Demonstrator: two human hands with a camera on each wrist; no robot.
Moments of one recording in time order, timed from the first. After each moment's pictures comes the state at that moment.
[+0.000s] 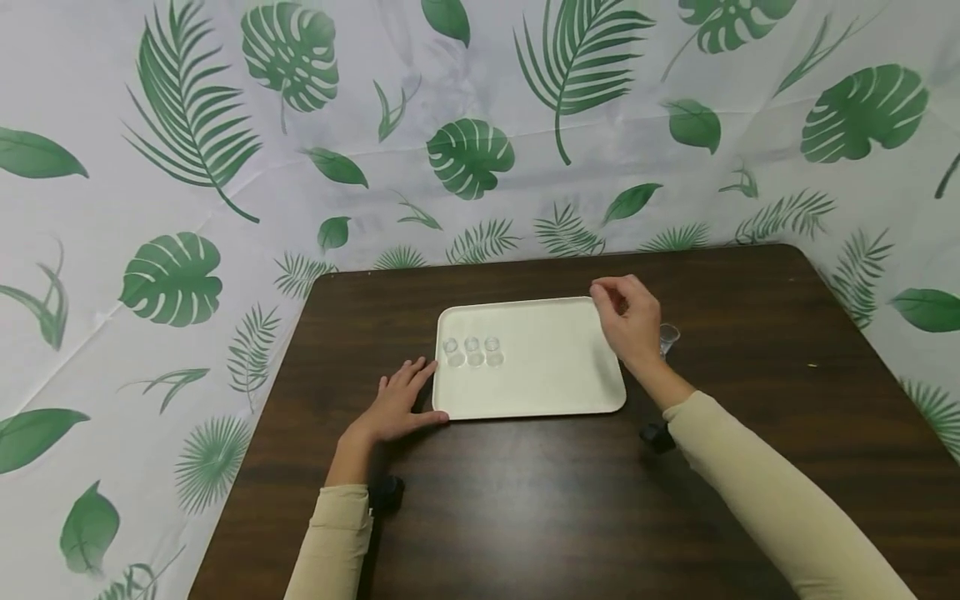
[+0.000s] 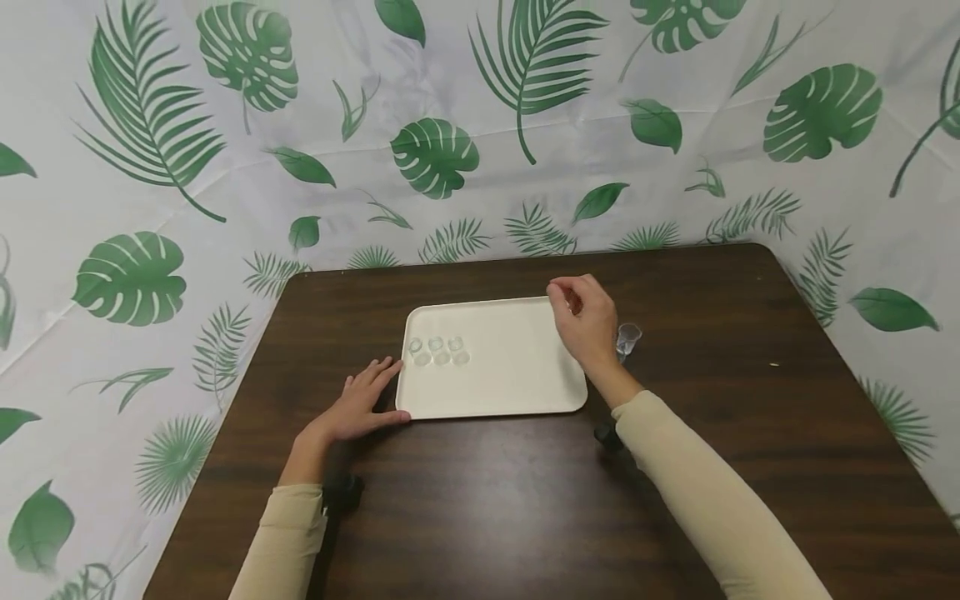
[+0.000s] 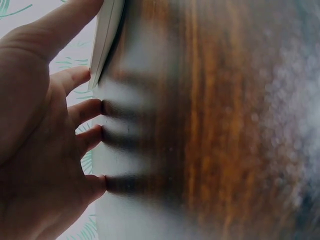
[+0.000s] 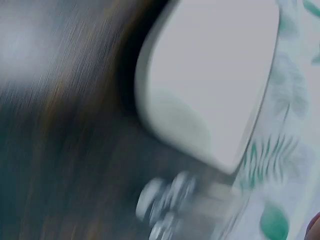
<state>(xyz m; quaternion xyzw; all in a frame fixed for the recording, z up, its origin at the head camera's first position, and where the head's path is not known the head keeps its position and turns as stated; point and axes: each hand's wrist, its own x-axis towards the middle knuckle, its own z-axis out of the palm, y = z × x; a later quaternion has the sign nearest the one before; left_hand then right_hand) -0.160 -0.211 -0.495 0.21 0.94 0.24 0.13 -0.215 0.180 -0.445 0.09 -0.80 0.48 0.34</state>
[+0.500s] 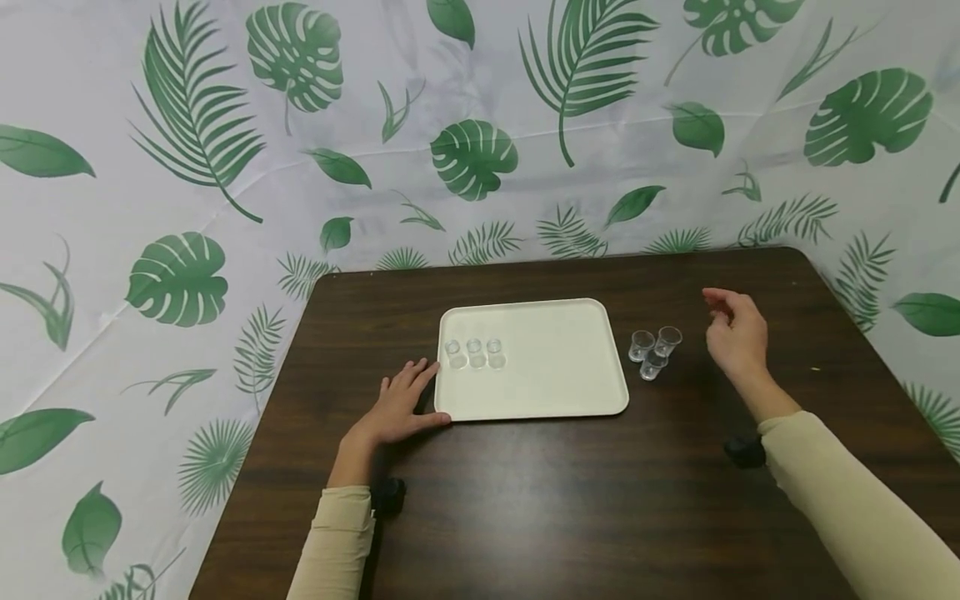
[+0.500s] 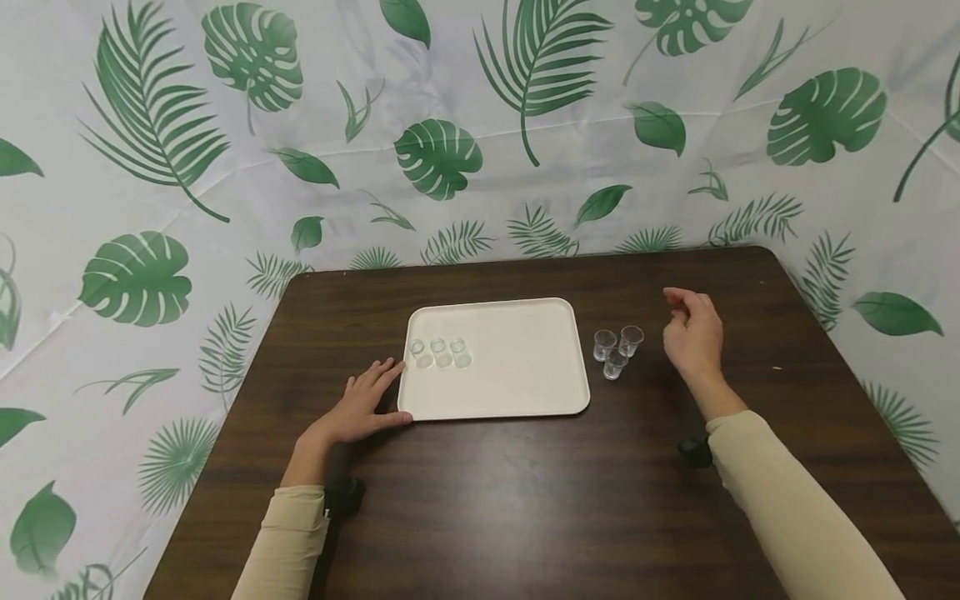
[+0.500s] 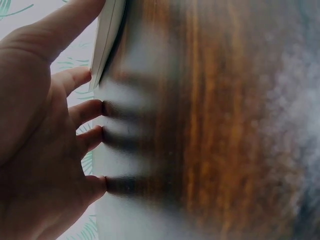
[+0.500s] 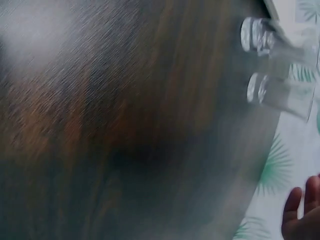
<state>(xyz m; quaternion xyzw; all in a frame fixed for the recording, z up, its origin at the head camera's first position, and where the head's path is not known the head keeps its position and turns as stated) -0.159 -0.213 -0.498 0.21 0.94 0.24 0.13 -0.196 0.309 -0.460 -0.08 -0.89 0.40 0.21</state>
